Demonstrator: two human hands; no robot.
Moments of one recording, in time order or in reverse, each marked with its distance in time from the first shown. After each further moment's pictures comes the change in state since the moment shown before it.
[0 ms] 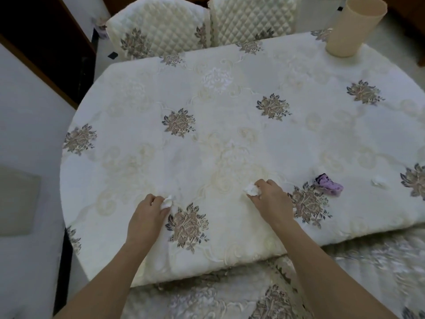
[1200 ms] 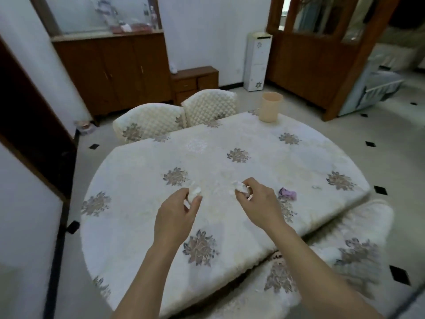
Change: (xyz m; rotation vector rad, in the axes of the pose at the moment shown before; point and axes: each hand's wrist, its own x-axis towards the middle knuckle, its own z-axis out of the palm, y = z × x) left_hand -0.077 0.078 -0.165 -0.396 0.338 0.349; right_hand -0.138 -0.138 -0.150 0.390 0.404 -0.025
